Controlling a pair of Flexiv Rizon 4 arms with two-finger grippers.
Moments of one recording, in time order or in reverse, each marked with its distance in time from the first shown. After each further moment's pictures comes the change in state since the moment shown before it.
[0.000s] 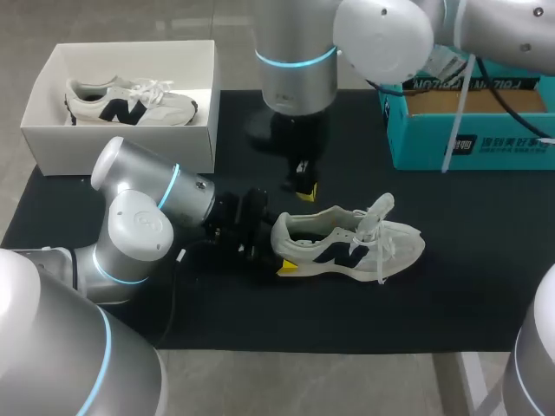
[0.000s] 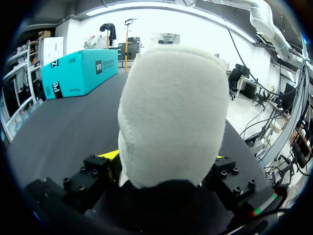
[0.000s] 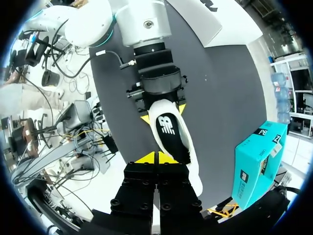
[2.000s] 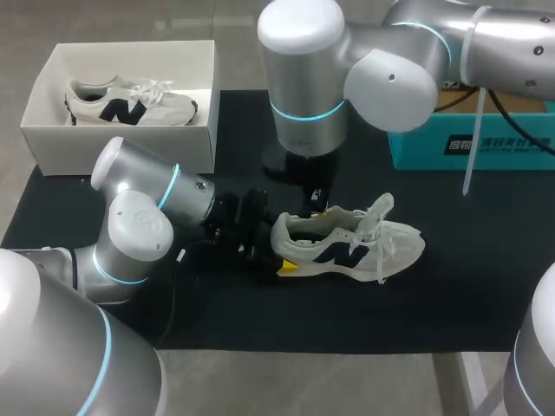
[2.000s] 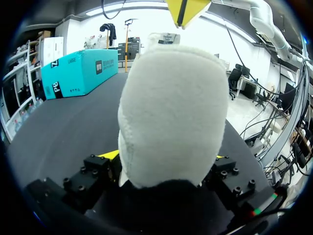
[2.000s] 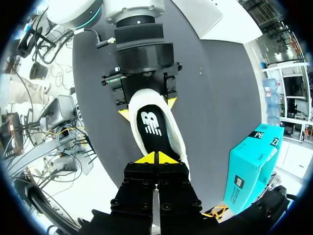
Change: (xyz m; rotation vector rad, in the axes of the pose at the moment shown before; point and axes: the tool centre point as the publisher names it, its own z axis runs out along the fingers) left arm 0.000 0.000 0.000 0.000 0.000 0.000; right arm -0.024 -0.009 0.055 -0.008 -0.129 -0.041
